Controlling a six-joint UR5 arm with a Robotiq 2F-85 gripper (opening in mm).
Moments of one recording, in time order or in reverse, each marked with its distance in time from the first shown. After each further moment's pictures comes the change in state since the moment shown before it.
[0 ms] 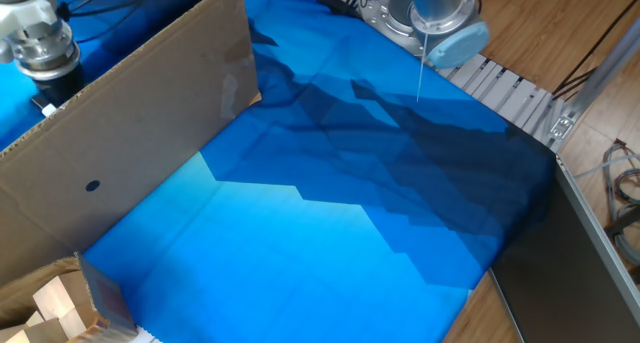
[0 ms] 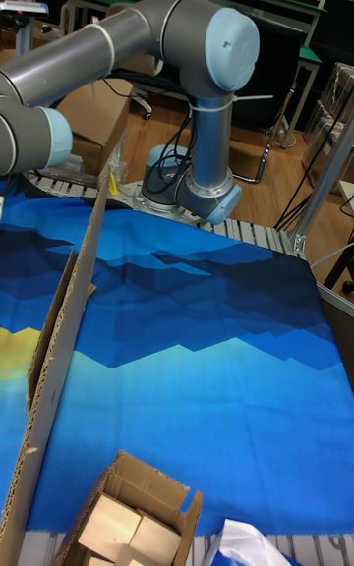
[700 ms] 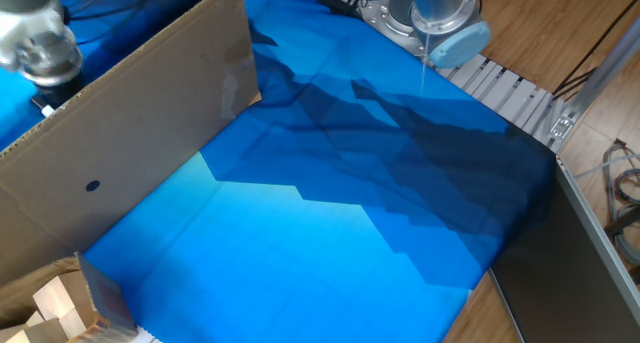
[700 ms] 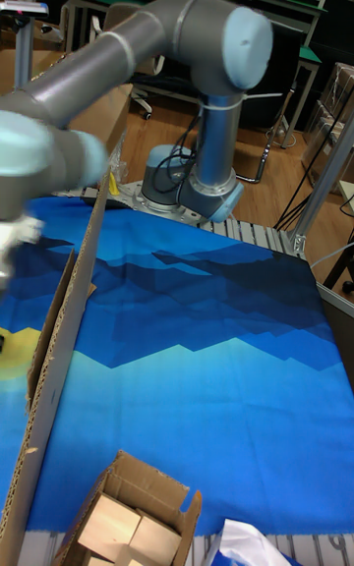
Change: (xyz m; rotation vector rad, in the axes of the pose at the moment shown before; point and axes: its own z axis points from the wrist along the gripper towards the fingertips) arm -0.009 0.039 -0.002 0.138 0.020 0.137
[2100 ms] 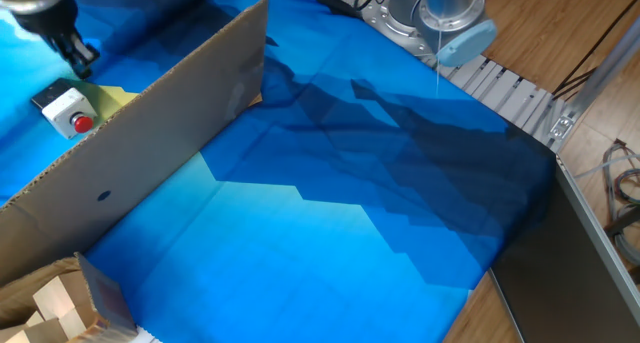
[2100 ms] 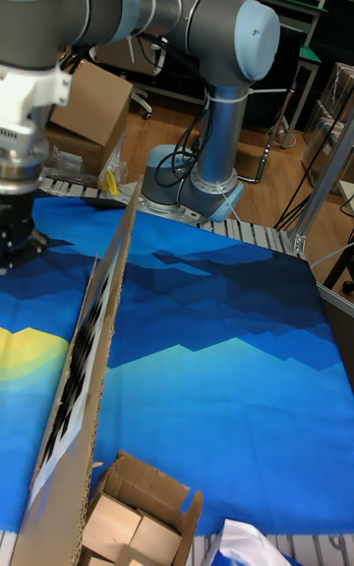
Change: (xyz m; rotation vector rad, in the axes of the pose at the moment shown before) arm 0.029 -0.010 -0.170 -0.121 0.114 0.033
